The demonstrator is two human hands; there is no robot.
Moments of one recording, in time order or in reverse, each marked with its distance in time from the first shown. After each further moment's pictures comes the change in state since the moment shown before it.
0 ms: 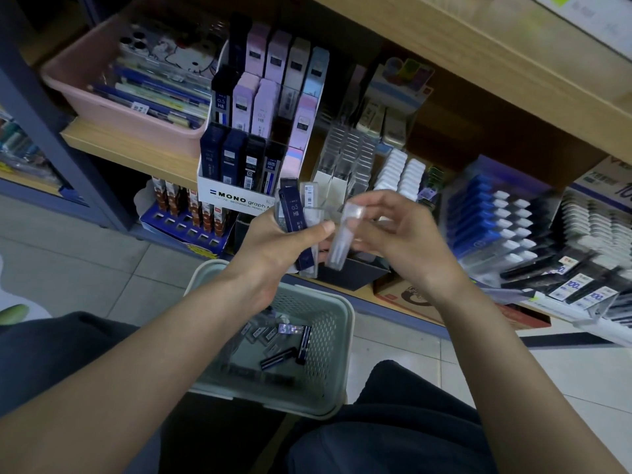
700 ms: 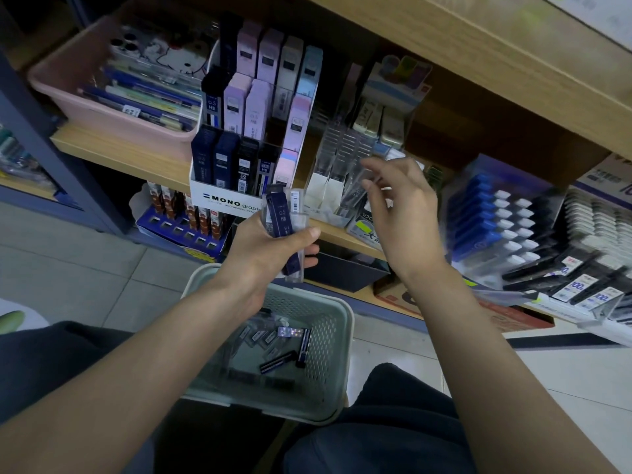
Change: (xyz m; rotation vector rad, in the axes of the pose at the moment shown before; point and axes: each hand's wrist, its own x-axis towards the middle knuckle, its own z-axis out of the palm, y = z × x) left_hand 0.005 -0.004 -0.007 0.014 0.042 -0.008; right_hand 0.035 0.020 -0.003 -0.628 0.389 -0.417
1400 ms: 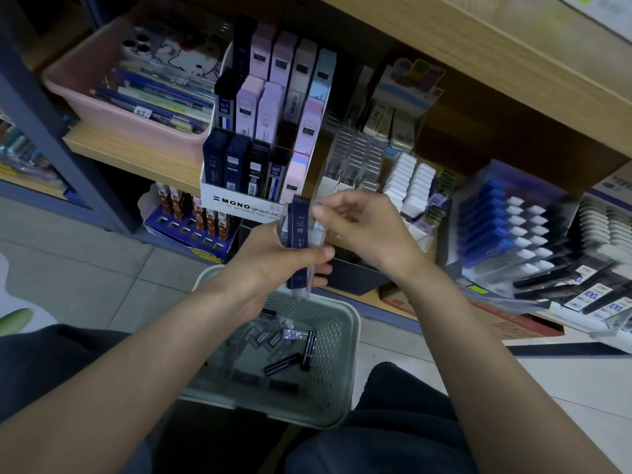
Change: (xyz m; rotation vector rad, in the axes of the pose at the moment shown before) left_hand -0.005 0.008 -0.006 0.086 -0.119 -0.073; right_hand 0.004 -0.032 0.017 0.438 -0.465 0.339
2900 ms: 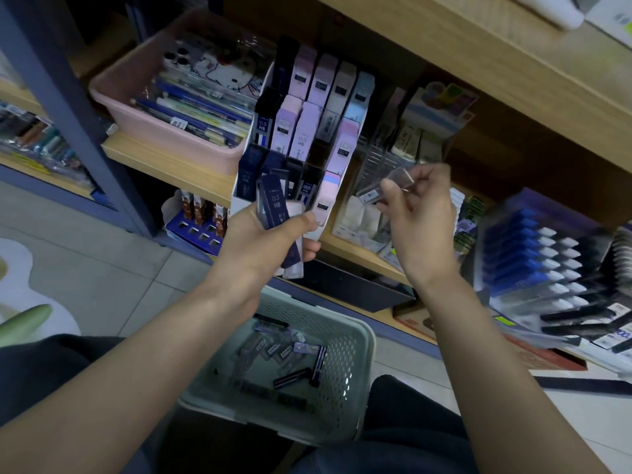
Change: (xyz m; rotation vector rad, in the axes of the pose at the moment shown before) left_hand 0.001 0.022 -0.026 -0.104 0.288 0.171; right_hand 0.022 -0.003 -0.002 0.051 0.476 -0.169
